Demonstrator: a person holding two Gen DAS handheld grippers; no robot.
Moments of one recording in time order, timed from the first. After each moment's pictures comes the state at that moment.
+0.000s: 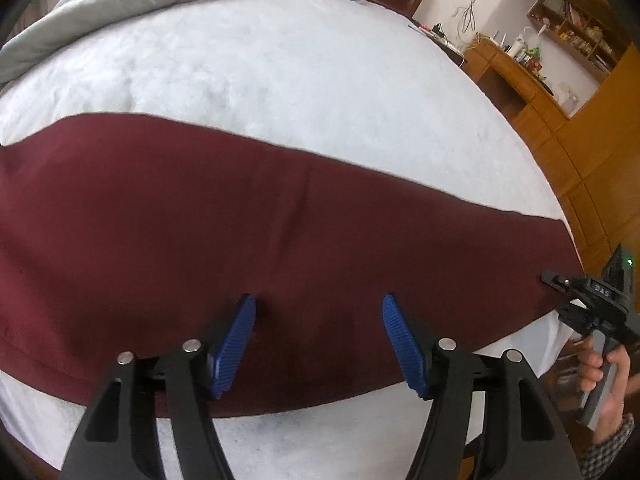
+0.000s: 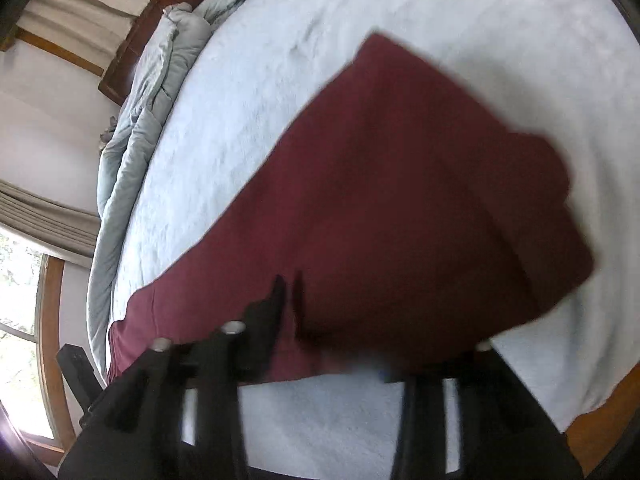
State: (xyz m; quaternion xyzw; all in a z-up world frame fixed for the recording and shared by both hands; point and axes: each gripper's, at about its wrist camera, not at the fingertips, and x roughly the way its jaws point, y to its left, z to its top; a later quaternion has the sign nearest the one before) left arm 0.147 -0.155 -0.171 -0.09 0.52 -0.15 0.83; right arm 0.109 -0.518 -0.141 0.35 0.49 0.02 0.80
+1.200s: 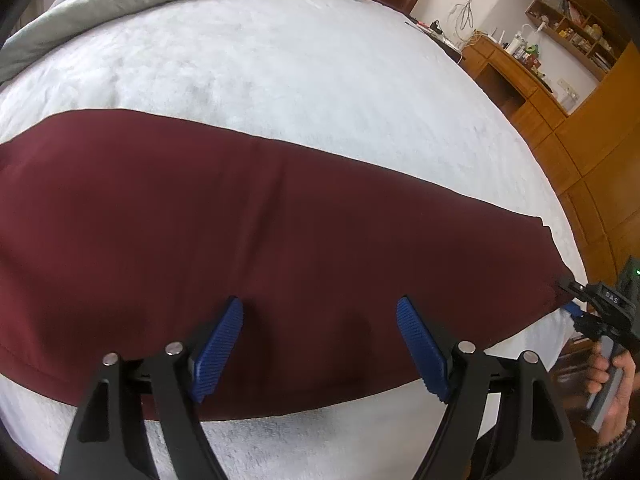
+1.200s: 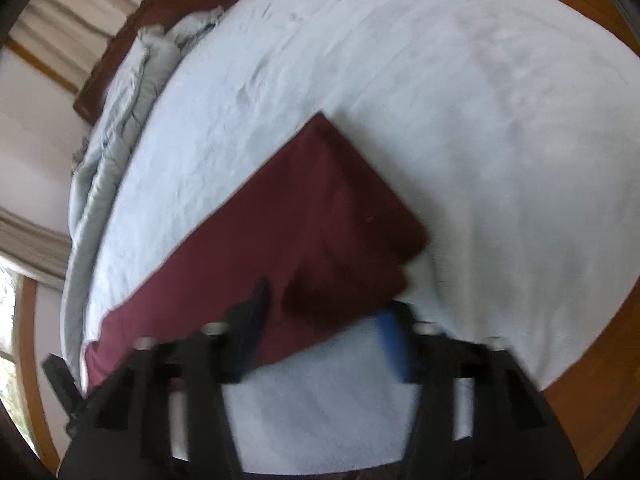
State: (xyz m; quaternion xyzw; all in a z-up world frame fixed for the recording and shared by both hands) left arm 0.139 -0.164 -0.183 -0.09 0.53 -0.15 0.83; right arm 0.075 -0.569 -0.125 0.33 0.48 -0.05 0.81
